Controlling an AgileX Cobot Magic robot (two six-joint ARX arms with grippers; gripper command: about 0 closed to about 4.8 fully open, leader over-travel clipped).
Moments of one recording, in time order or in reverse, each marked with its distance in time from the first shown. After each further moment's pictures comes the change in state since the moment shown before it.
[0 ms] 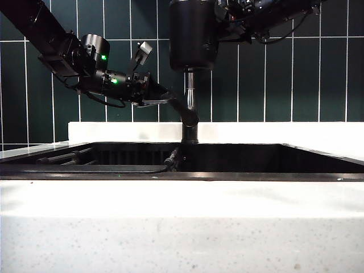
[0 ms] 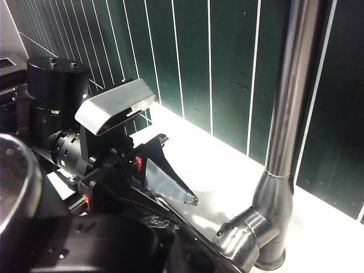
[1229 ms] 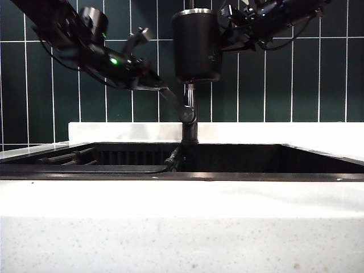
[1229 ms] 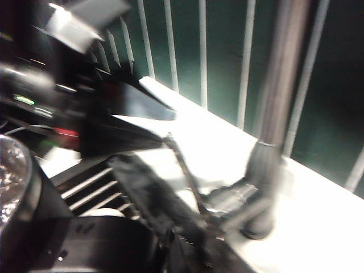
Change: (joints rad) left arm -0.006 -0.132 -0.002 -0.178 -0.337 0.065; right arm -0.019 0.005 -0.001 -0.077 0.005 -0.051
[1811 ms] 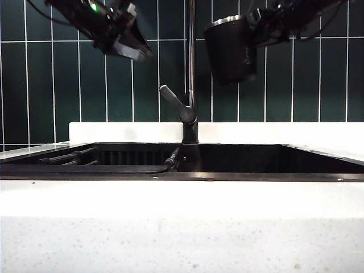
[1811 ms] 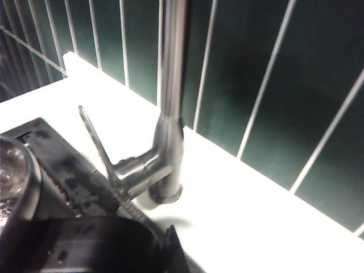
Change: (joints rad) left arm -0.013 -0.258 -0.010 -0.444 -0.067 0.056; right arm -0.098 -0.080 -0.001 -0.116 0.108 -0.162
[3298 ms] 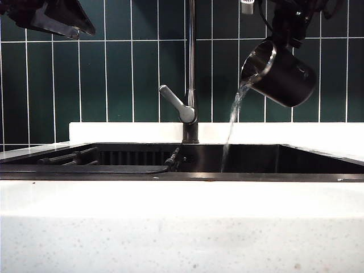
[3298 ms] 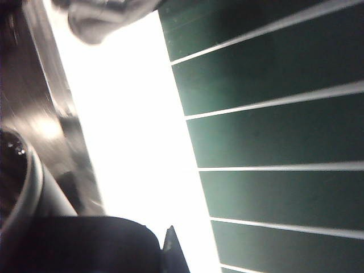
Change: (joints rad) left arm -0.013 -0.753 -0.911 0.362 -0.299 -0.145; right arm 0.089 -0.108 0.000 -0.291 0.465 -0.966
